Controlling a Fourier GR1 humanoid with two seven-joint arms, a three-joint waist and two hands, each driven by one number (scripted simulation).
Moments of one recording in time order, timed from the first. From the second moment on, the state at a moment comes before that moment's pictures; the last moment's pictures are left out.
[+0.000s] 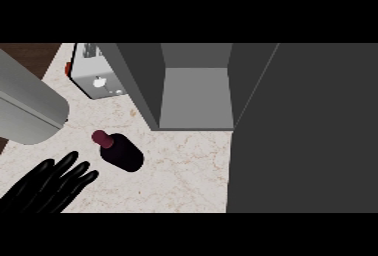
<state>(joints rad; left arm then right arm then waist) 0.24 0.34 -0.07 -2.32 0.79 -0.36 0.34 0.07 -0.16 0.08 -2.41 -0.22 0.11 0.43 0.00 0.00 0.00</state>
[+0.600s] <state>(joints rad) 0.15 0.40 0.14 -2.28 0.98 -0.35 0.41 0.01 -0.16 0.08 -2.43 -0.20 0.08 0.49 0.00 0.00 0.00</state>
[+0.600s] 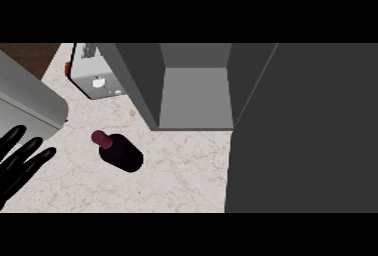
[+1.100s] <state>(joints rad) 0.03 0.41 0.20 -2.10 0.99 -0.39 0.44 0.00 -0.14 0.10 -2.43 -0.19 0.08 0.50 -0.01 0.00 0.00</state>
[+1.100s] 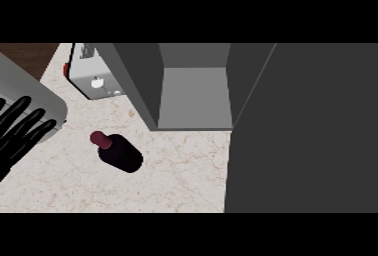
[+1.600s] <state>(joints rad) -0.01 0.38 0.18 -1.88 0.89 -0.53 0.40 -0.01 -0.15 0.08 -2.44 -0.18 0.08 0.54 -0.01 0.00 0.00</state>
